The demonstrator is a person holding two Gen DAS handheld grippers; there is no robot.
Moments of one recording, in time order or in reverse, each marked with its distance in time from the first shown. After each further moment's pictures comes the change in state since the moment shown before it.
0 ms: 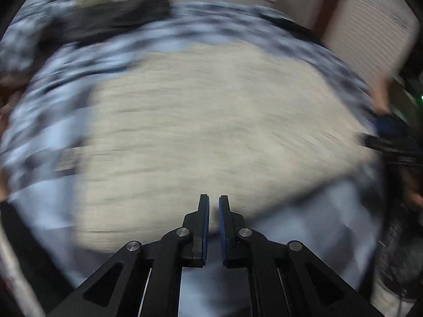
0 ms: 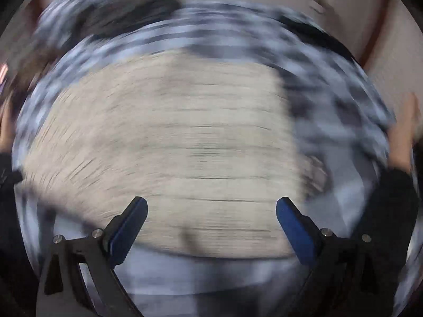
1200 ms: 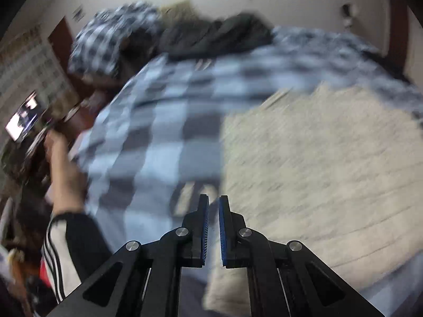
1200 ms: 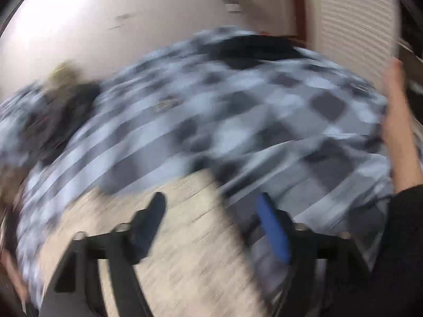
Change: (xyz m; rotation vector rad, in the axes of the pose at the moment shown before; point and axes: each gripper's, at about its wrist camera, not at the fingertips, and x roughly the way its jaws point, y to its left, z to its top) left arm -0.027 0.102 0.050 -0.186 -0.187 0.477; right arm 0.037 -0.142 0.122 0.508 -0.204 0.001
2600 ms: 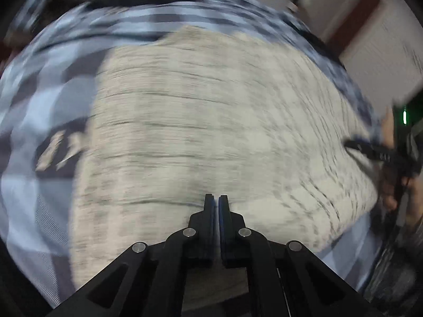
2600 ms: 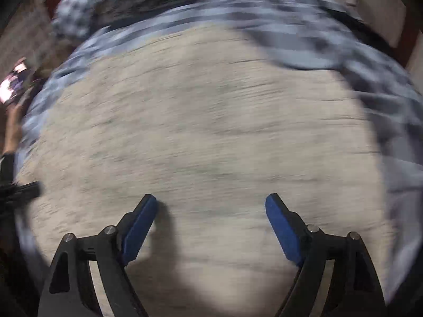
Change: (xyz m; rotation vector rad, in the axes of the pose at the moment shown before) left arm 0.066 -0.009 -0.039 -0.092 0.246 -0.501; right arm 0.068 0.047 -0.098 -0.422 0.284 0.100
